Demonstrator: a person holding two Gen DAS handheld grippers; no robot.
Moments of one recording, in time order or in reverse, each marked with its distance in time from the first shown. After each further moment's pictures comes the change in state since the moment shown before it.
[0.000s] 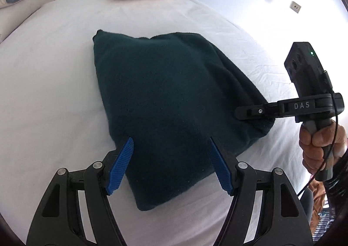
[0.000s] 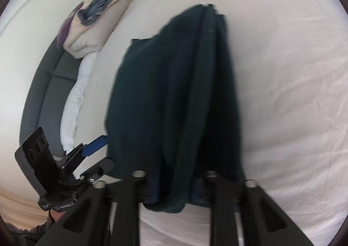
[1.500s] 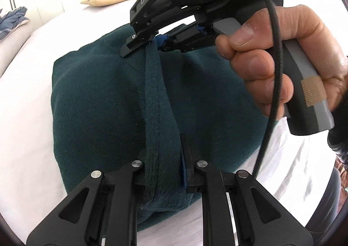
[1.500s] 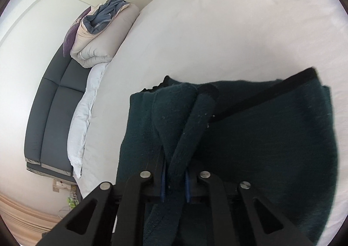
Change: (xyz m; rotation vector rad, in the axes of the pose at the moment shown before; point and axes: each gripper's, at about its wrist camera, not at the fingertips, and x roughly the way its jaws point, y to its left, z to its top) left arm 0.088 -0.206 0.003 0.210 0.027 0.106; right arm 0.078 0.064 0.108 -0.054 -0.034 0.050
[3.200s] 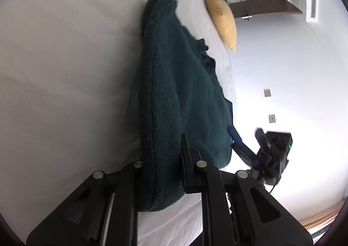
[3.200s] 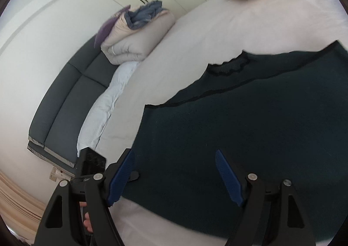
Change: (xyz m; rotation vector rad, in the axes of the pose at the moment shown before) left arm -0.030 0.321 -0.185 -0.994 -0.063 -0.582; right arm 0.022 0.124 -0.106 -0.143 -0.125 0.078
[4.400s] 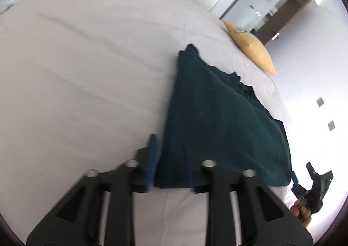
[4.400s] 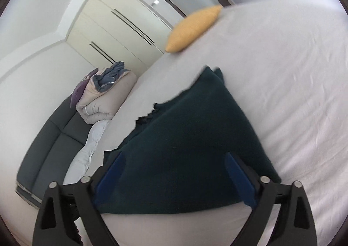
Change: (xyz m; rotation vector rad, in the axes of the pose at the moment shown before) left arm -0.050 -0.037 -0.061 0.158 -0.387 0.450; right arm -0.159 -0.099 -0.069 0.122 -0.416 -0.161
